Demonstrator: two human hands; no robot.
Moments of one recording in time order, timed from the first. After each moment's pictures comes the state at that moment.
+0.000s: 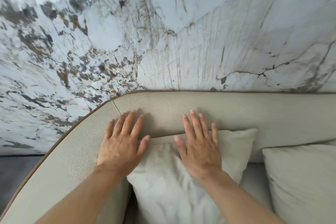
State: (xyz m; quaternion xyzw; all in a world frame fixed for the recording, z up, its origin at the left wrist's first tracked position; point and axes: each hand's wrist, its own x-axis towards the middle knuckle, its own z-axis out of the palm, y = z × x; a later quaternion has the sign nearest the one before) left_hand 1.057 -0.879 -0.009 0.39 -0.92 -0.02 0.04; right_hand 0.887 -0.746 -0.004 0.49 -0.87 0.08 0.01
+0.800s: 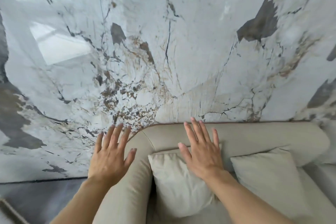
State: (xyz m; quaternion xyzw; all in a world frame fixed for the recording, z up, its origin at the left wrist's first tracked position) left_hand 1.245 -0.820 0.243 0.38 -0.91 0.01 0.15; right_hand 1.024 -0.660 0.272 0.51 -0.85 0.08 0.10
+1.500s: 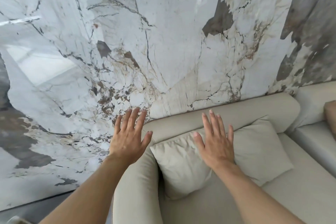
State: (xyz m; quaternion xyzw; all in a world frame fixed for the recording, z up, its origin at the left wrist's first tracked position) left_hand 1.236 -0.780 0.323 0.26 -0.95 0.03 0.19; right_hand 1.074 -0.568 0.317 0.34 -0.93 0.14 0.11
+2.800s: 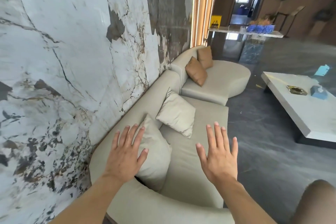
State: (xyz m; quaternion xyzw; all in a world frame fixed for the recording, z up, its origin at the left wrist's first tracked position) left_hand 1.257 -0.867 0.314 -0.21 -0.96 -0.01 0.16; right_hand 1.333 -0.602 0.319 -0.15 -0.97 0.07 0.15
